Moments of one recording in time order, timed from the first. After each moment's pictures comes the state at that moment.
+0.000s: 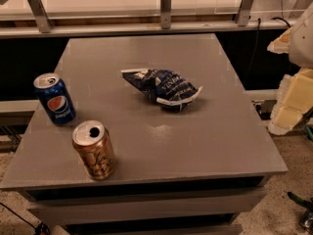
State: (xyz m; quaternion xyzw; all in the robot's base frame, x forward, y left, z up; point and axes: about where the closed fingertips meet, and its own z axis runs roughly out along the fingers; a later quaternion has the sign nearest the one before) arm 0.438 -0.217 0.977 -0.60 0.78 -0.03 0.16
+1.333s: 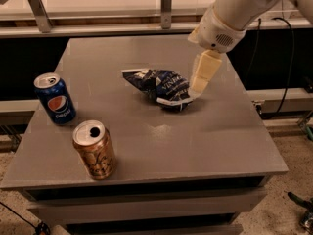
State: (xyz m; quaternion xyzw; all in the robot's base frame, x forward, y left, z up) arm 0.579 -0.100 0.927 -0.67 0.71 0.05 0.22
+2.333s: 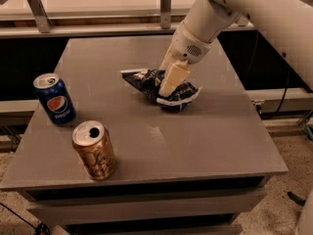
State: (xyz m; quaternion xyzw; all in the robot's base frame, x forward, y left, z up) arm 0.593 -0.031 0.882 -0.69 0.68 0.14 0.19
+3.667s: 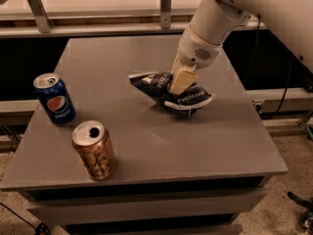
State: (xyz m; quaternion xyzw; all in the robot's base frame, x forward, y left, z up) arm 0.561 -0.054 0.884 -0.69 0.70 0.12 0.15
